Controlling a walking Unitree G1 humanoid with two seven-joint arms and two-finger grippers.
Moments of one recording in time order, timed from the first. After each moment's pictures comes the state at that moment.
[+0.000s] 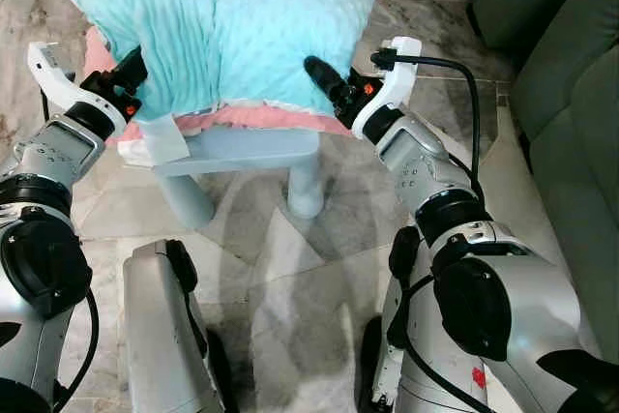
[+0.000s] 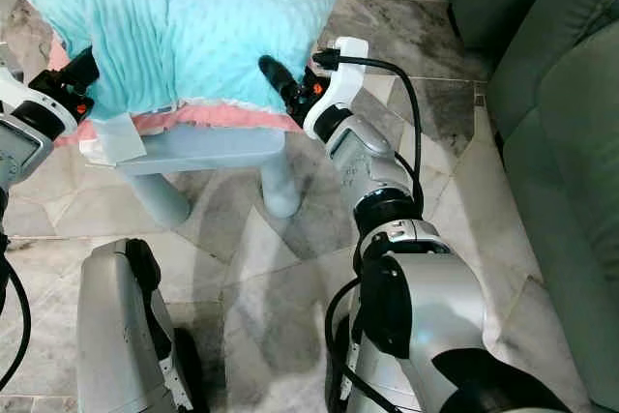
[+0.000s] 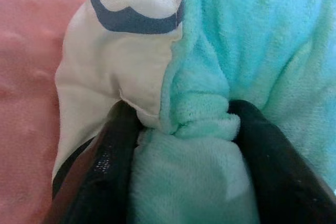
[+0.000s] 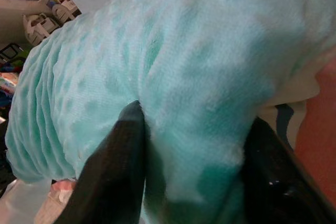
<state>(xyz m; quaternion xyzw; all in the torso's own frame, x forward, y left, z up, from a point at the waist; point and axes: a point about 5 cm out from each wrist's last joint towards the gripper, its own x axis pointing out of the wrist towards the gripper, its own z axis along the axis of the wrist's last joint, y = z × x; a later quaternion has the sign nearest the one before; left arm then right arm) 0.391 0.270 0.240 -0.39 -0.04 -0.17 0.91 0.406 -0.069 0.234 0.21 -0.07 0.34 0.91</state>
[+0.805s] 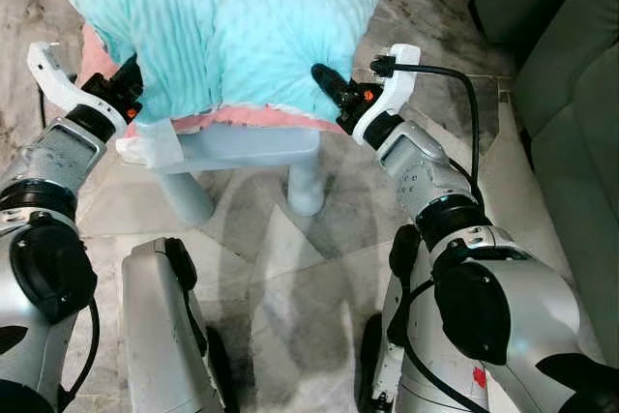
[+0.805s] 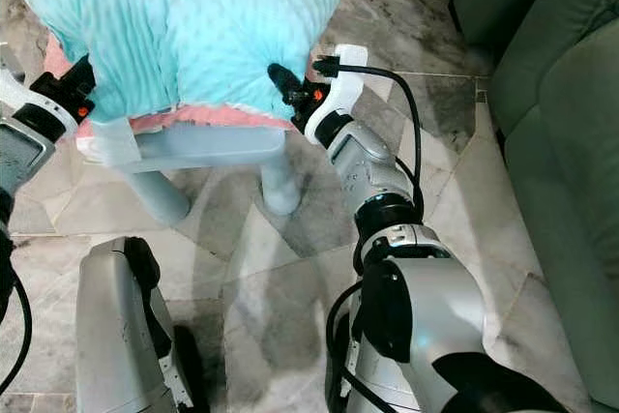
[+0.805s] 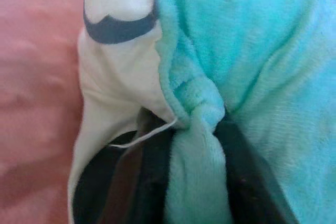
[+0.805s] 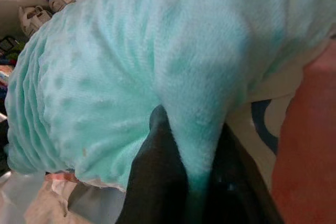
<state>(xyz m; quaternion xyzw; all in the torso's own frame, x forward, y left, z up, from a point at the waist) 0.392 0.270 0.238 -0.34 -0.06 -0.16 0.93 0.404 -0.071 0.228 0.20 -0.07 0.34 0.92</state>
